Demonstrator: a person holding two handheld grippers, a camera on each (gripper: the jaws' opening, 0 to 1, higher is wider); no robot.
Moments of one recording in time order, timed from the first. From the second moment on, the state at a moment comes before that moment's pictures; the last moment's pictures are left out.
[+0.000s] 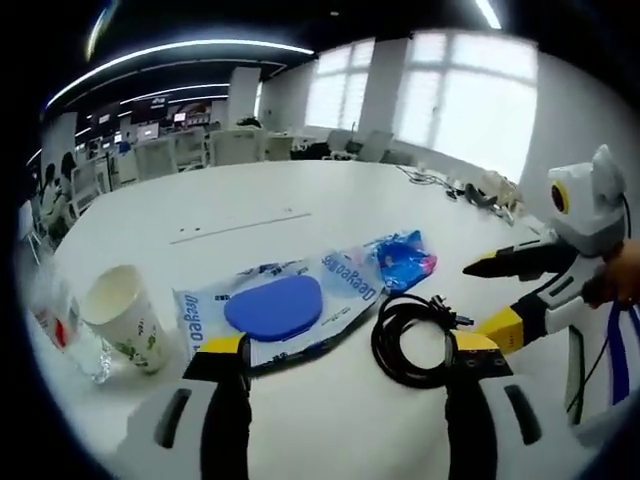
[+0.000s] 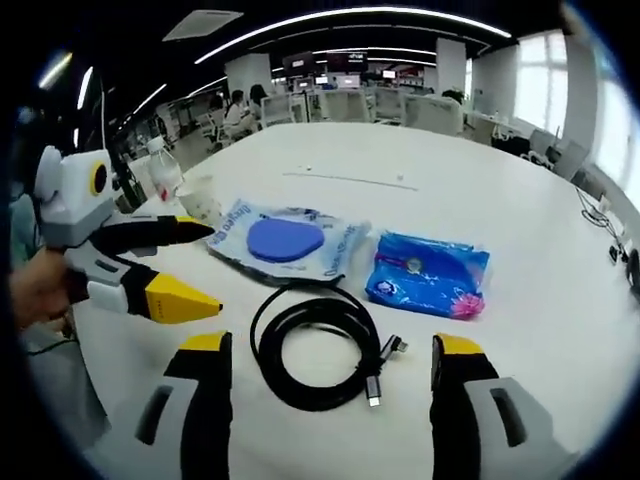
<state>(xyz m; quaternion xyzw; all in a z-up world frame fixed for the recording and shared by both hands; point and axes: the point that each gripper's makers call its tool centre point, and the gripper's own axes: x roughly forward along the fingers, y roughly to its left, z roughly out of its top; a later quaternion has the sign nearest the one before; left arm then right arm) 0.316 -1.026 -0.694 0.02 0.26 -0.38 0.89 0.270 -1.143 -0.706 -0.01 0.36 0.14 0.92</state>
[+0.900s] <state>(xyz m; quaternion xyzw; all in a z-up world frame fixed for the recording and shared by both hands) 0.306 -0.947 -0.659 0.04 0.25 -0.37 0.90 0.255 -1.112 -0.646 0.01 0.28 0.20 0.94</state>
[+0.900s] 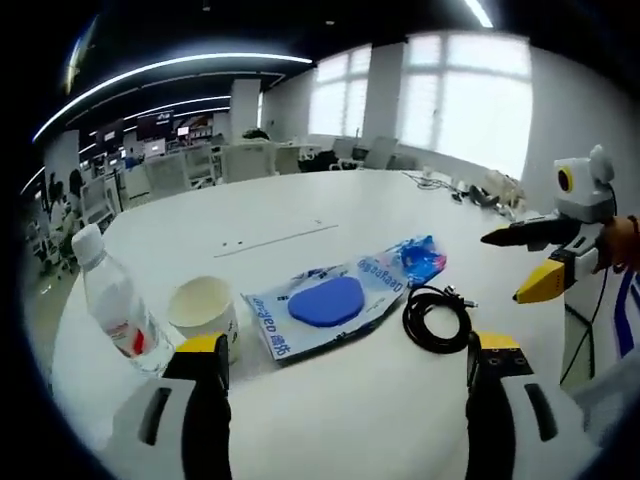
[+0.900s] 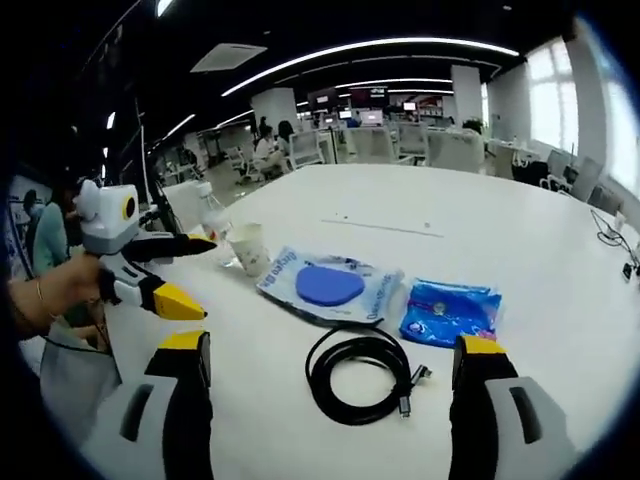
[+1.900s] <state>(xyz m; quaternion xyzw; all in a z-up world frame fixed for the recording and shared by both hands) 0.264 -0.866 -0.625 0.03 0.22 -0.33 0.92 0.209 -1.112 -0.608 -0.01 0.22 0.22 0.95</state>
